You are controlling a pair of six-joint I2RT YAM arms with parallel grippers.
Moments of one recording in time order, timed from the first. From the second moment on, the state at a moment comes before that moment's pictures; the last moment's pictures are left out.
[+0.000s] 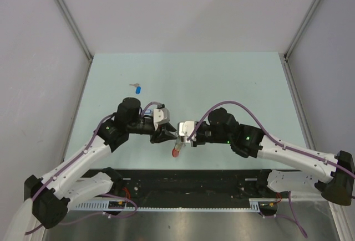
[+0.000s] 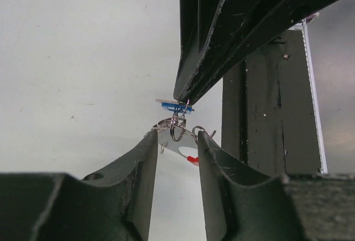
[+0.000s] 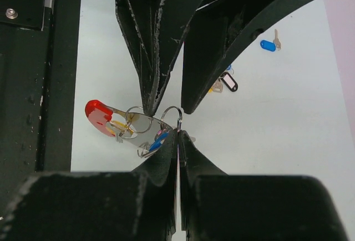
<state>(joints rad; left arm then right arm) -0.61 0.94 0.75 -0.30 0.82 0.33 1.08 1.09 0.91 -0.22 -0.22 -0.57</state>
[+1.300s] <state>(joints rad) -0.65 0.90 0.79 -0.27 0.76 0.29 1.10 1.03 0.91 -0.25 -0.16 -0.54</state>
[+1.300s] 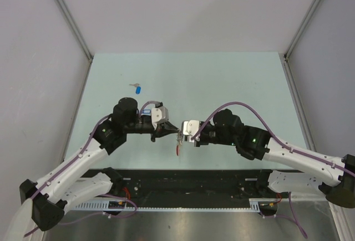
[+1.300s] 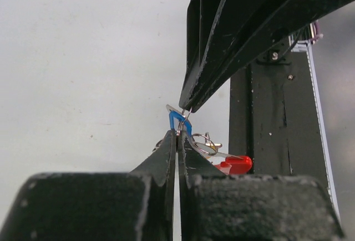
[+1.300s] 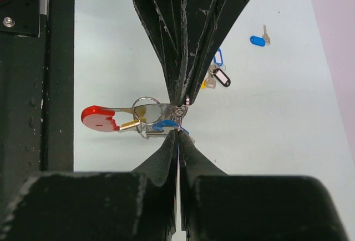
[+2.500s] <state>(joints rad) -0.65 0.72 0.63 0.03 0.48 0.00 1.13 1.09 0.89 -0.05 0.00 -0.42</state>
